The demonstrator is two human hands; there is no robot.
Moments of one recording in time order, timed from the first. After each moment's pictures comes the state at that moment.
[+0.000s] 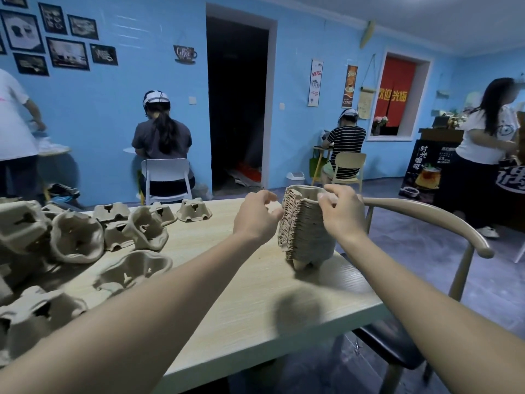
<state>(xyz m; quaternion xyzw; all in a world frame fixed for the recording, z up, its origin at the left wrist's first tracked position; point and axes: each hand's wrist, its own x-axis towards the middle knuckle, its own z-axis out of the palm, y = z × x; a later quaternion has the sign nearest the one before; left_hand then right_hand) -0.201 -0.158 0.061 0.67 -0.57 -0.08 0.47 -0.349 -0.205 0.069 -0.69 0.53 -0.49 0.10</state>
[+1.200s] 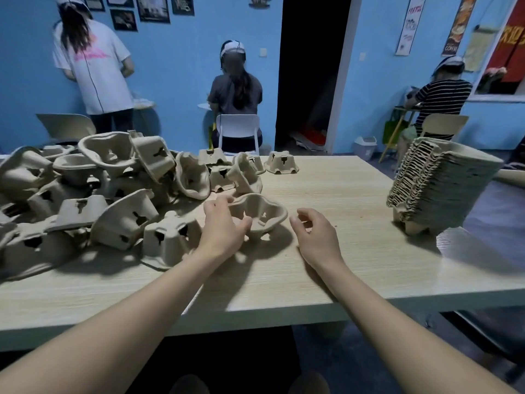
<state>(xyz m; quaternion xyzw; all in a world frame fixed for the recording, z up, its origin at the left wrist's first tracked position) -0.016 -0.018 -0.042 0.79 -0.43 -0.06 0.44 -0.162 -0.115 -0.065 -0.78 0.40 -0.38 0.29</state>
